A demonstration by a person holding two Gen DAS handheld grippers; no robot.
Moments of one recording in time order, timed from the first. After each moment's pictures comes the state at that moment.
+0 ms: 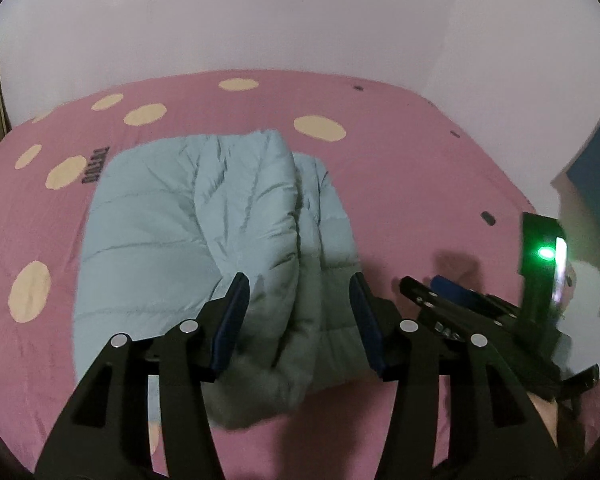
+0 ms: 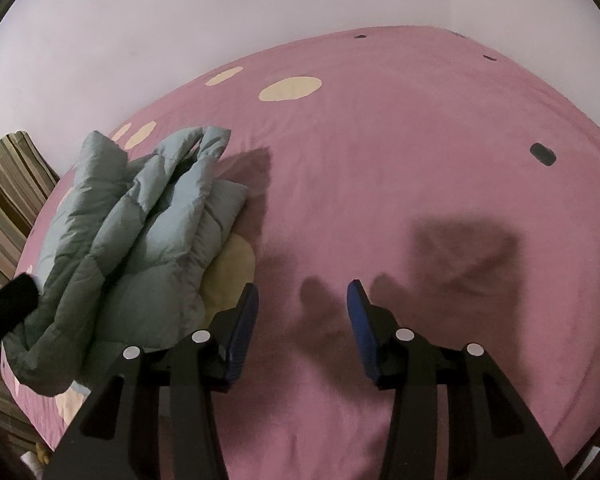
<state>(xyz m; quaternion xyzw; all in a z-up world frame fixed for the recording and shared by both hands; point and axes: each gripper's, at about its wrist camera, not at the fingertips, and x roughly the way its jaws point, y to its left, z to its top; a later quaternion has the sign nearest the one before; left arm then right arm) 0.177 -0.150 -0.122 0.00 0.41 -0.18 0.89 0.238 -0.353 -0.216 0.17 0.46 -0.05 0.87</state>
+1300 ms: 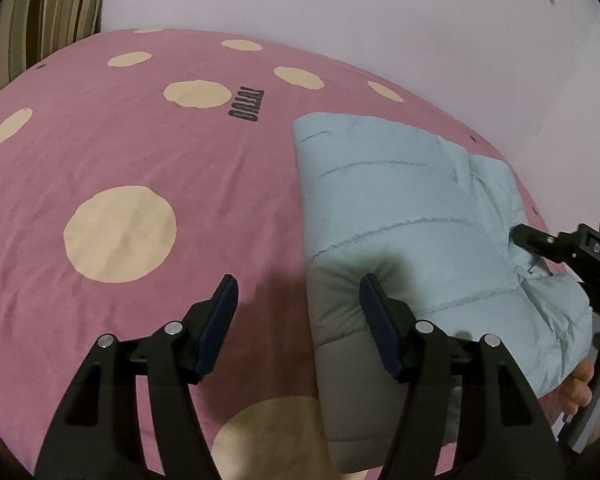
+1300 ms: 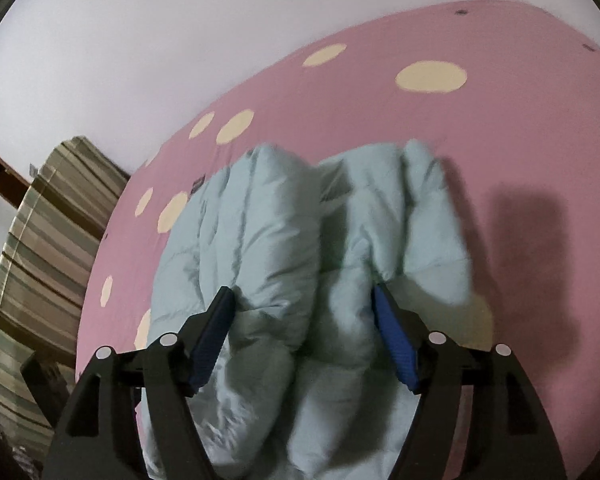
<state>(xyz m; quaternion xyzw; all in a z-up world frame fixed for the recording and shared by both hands) 0.226 0.047 -0.190 -0.13 0.43 -0.06 0.89 0.337 -0.246 -0.188 0.24 0.48 0.09 0.84</state>
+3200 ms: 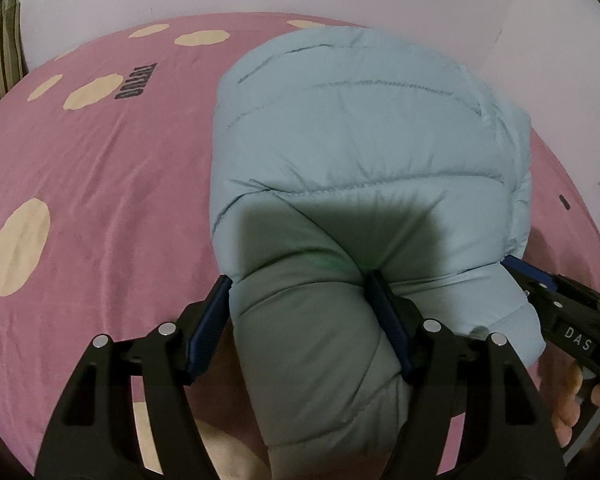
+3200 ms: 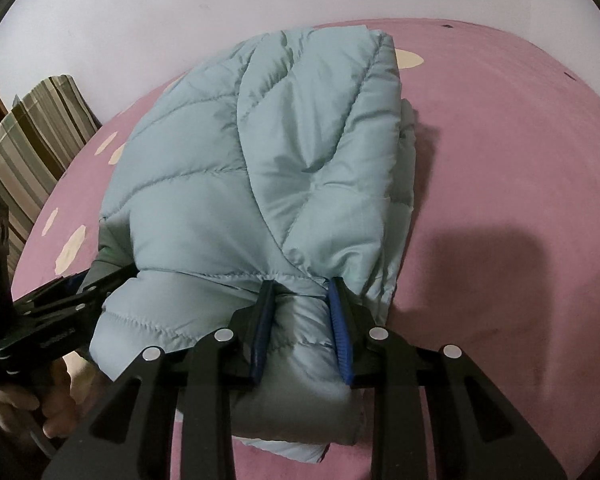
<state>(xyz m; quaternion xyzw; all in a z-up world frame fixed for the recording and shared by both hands) 0.239 -0.062 -0.233 -0.01 0.47 -0.12 0.87 0.263 -0.276 -0.245 0.13 0.48 0.05 0.87</state>
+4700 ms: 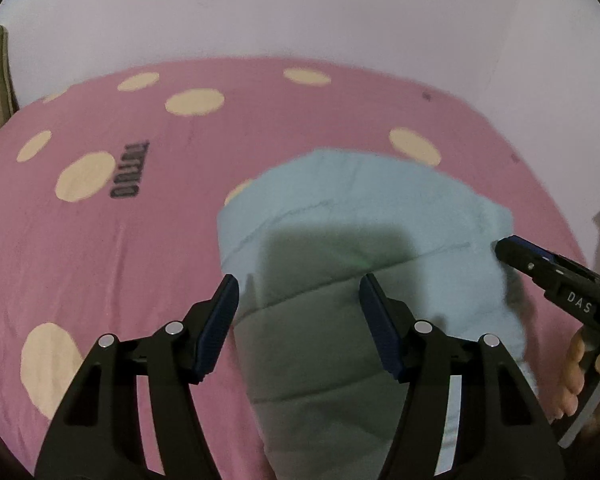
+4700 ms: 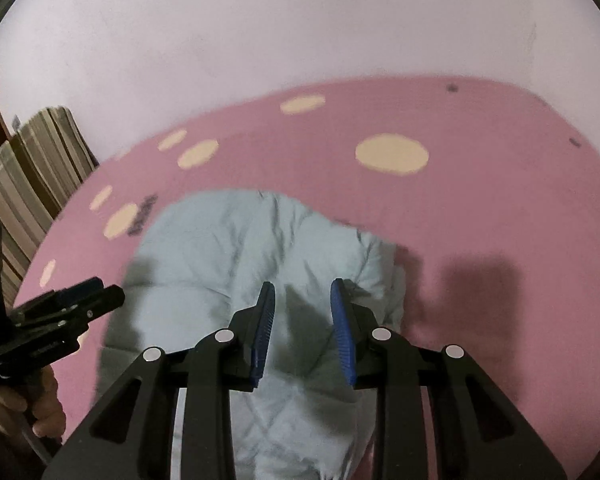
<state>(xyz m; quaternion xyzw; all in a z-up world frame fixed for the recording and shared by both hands) 0.329 -0.061 -0.176 -0.01 0.45 -0.14 0.88 0.353 -0.296 -0.190 0.11 0.44 0.04 0.89</state>
